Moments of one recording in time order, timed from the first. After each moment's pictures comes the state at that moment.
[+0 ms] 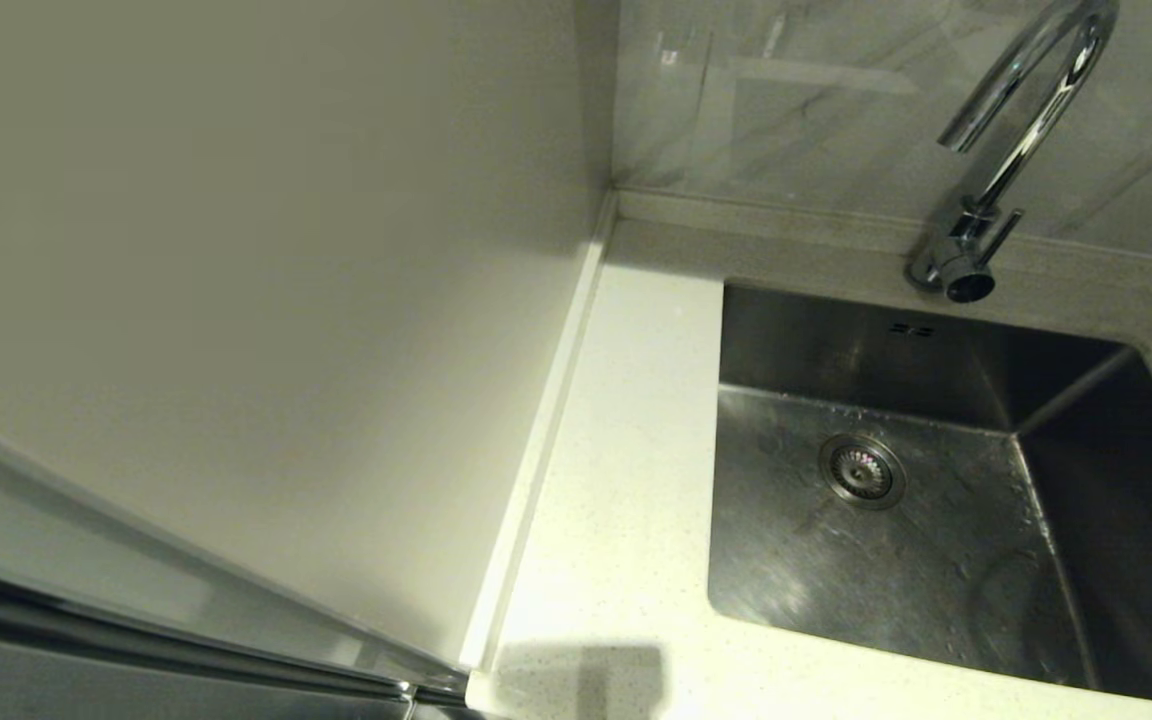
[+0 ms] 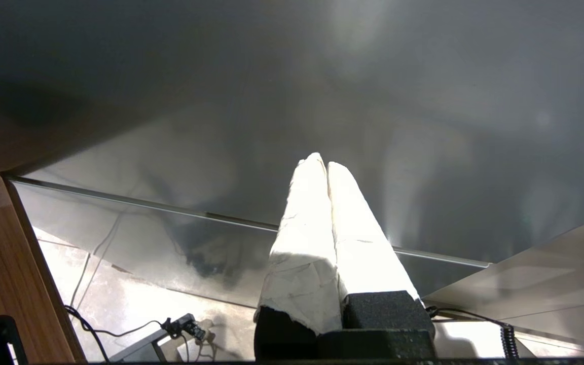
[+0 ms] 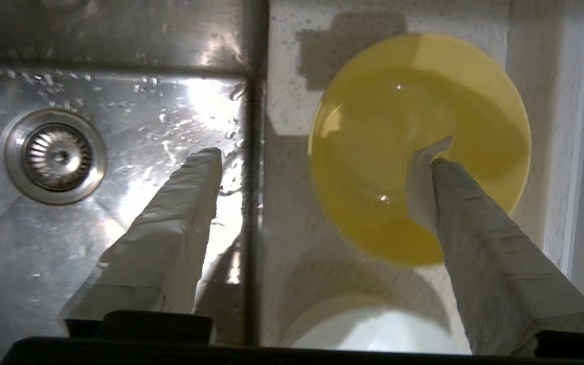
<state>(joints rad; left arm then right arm) 0.00 0.00 0.00 -0.01 0.00 -0.01 -0.82 1.96 -1.68 0.31 0.45 -0.31</state>
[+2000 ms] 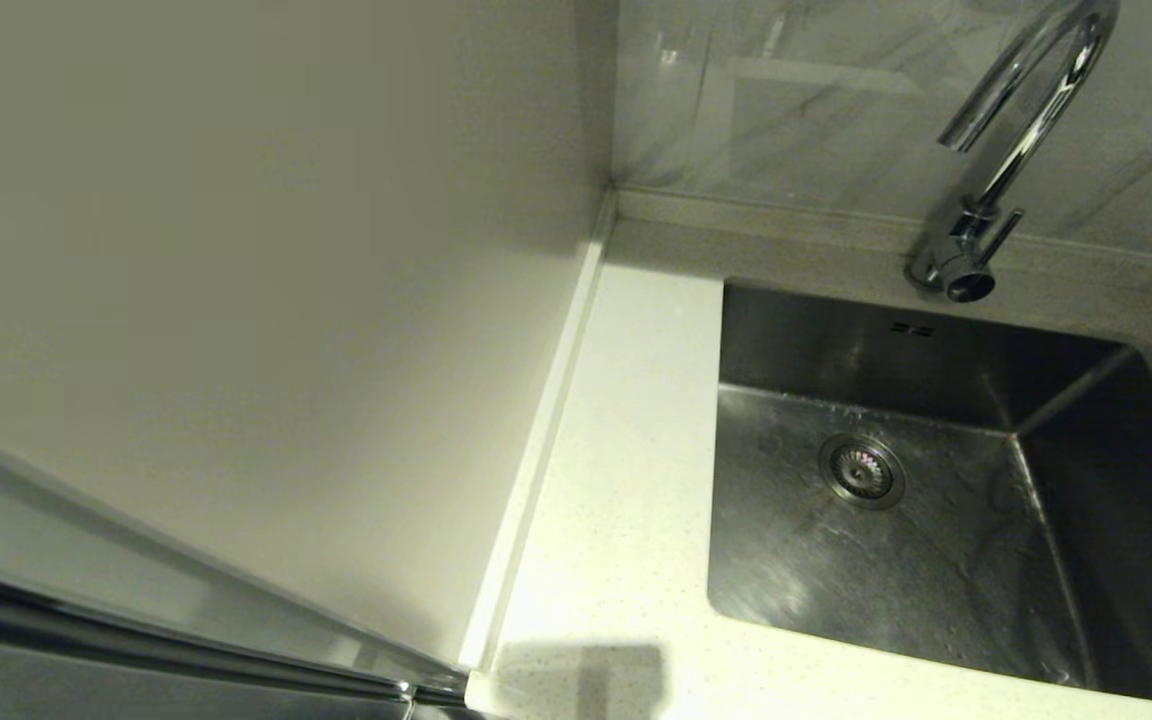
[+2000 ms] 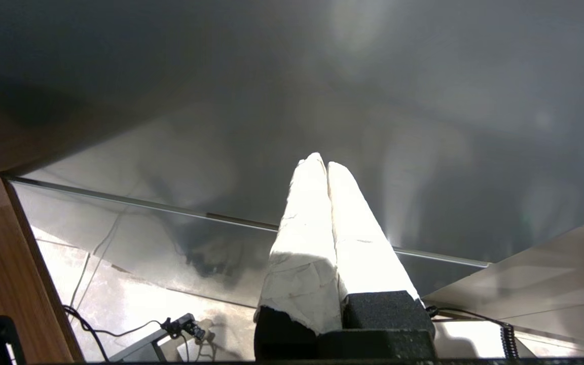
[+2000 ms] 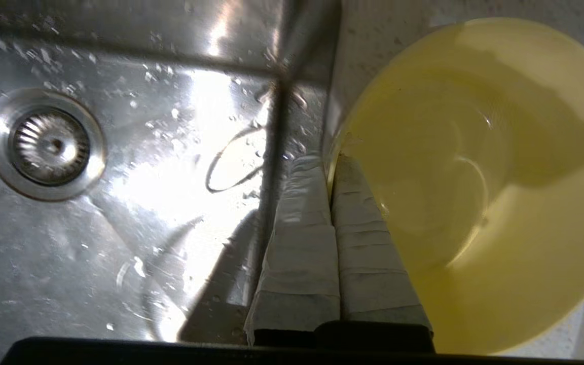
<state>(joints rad) 0.00 0.00 0.00 -0.01 0.00 -0.01 -0.70 2.07 -1.75 0.31 0.40 -0.33</state>
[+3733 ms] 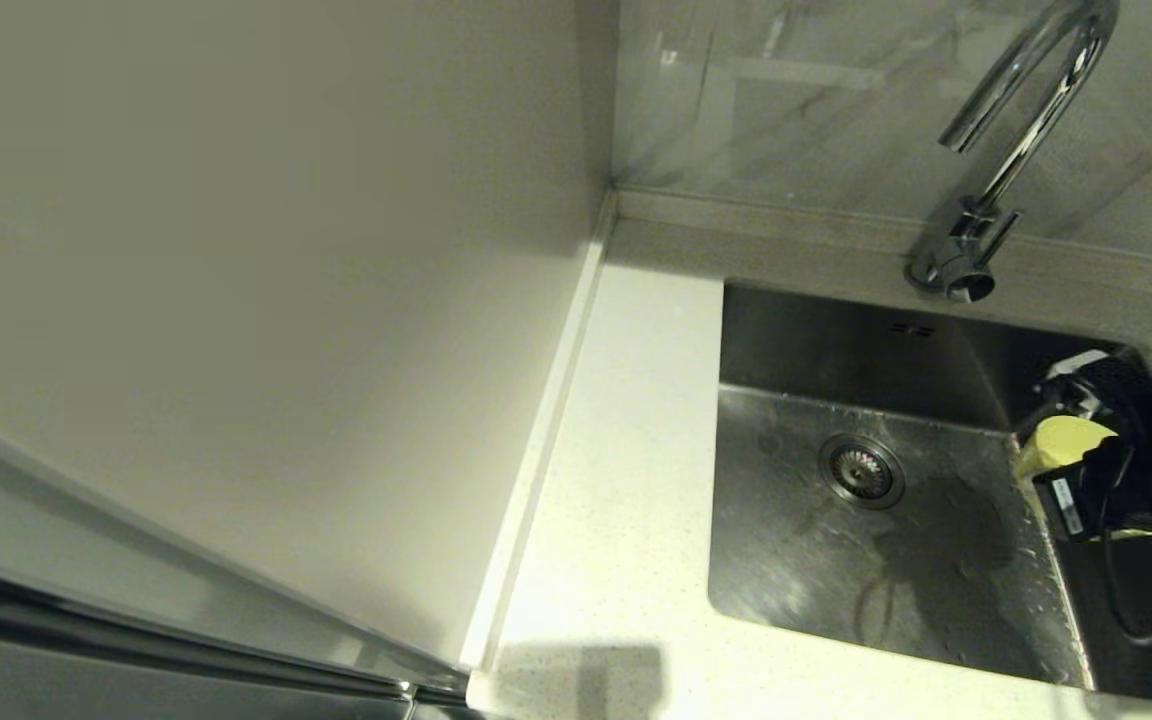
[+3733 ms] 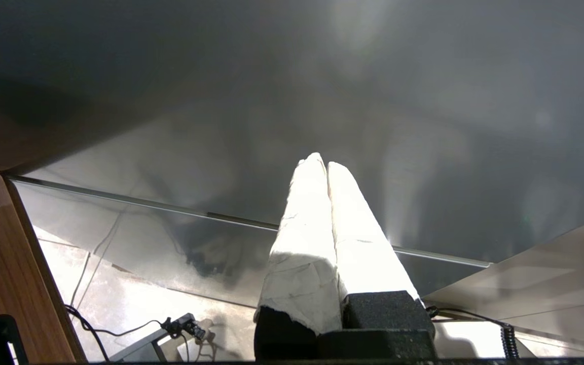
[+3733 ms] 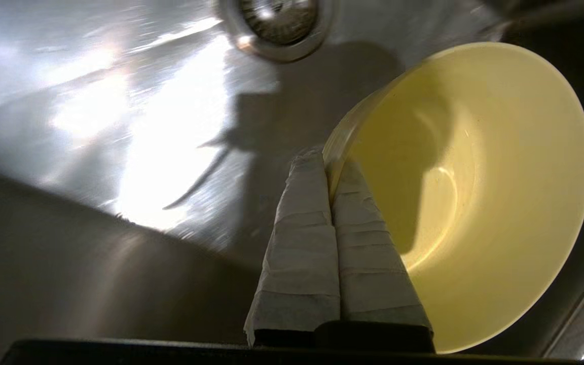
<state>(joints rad) 0.00 0.00 0.00 -0.01 0.00 -0.01 -0.12 1.58 -0.78 -0.16 -0.03 -0.36</state>
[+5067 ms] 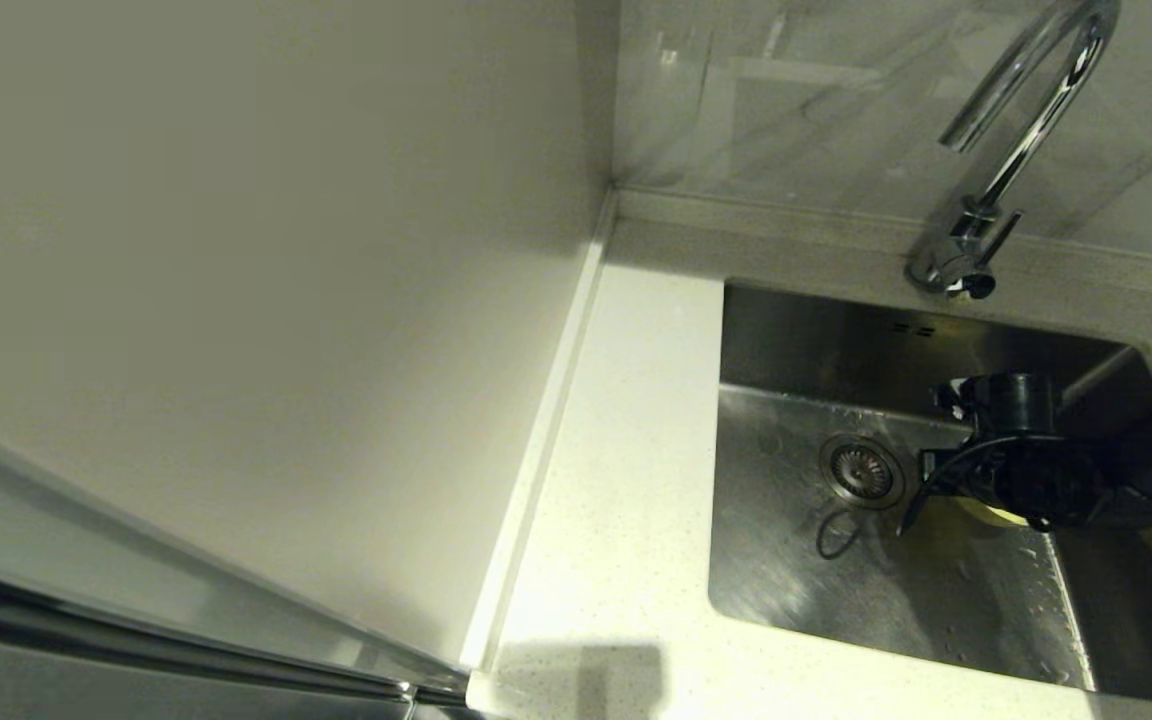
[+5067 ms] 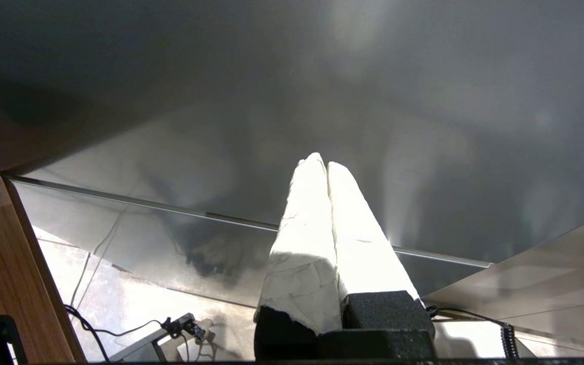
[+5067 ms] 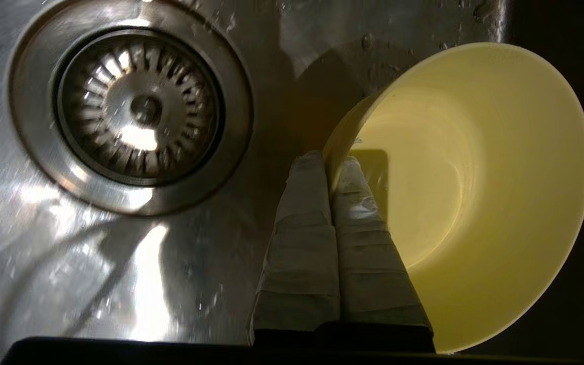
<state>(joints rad) 0.00 0.00 0.00 -0.01 0.00 -0.01 -0.10 2.20 -1.08 -0.51 -0.33 -0.04</state>
